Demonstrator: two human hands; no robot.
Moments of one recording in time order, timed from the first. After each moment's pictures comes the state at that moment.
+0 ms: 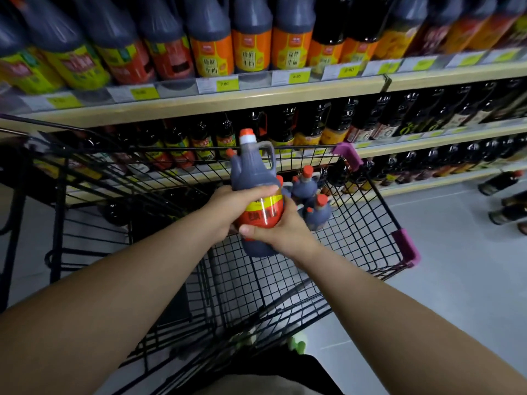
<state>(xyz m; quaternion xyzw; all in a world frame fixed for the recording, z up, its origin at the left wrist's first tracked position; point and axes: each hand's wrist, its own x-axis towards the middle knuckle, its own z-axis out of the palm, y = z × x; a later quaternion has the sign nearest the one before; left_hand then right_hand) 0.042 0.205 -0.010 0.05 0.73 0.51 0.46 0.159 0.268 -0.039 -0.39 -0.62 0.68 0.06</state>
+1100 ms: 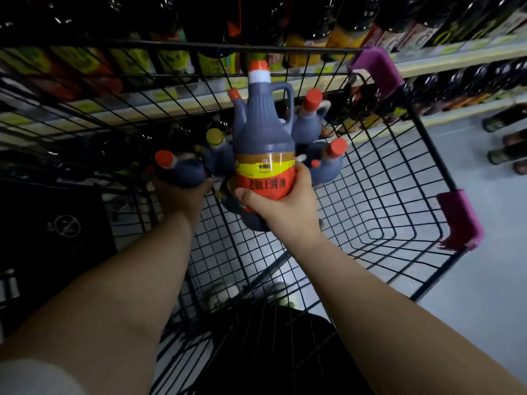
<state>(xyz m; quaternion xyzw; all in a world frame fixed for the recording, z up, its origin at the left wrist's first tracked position) -0.019 0.216 -0.344 -0.03 0.82 0.53 0.22 0.144 0.303 -0.182 -0.50 -0.63 0.57 0.18</state>
